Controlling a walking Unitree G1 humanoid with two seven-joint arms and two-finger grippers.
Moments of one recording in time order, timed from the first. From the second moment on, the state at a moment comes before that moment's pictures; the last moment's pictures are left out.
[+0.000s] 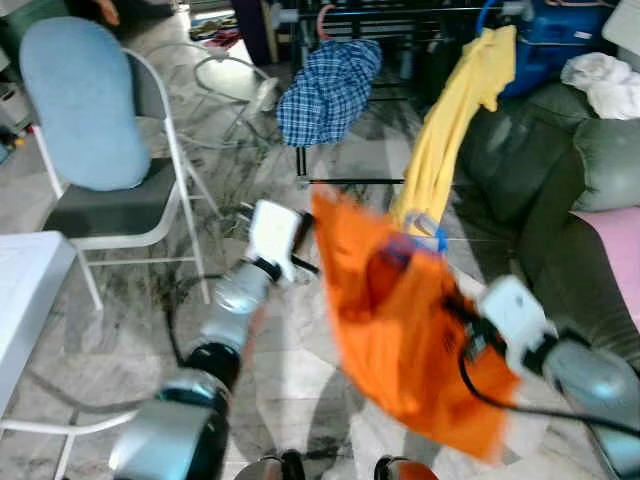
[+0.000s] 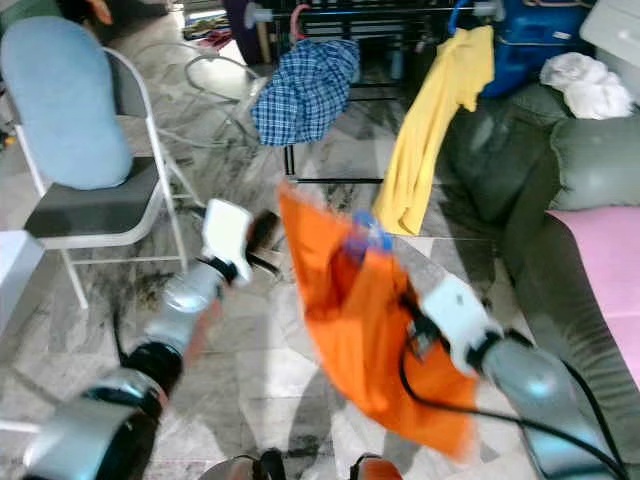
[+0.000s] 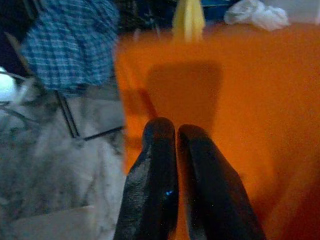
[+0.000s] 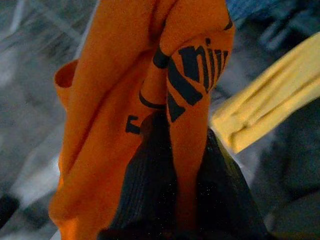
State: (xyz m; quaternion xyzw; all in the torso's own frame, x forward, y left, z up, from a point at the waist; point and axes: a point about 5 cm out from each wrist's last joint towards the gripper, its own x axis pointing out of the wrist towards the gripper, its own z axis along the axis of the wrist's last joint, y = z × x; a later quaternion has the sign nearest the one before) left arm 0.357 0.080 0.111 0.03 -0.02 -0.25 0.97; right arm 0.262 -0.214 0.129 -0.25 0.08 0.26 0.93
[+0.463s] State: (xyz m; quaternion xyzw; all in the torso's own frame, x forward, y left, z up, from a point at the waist) left arm 0.345 0.056 0.114 -0.02 -0.05 -0.32 0.95; right arm 0.284 -0.203 0.157 -0.24 0.02 0.25 0.94
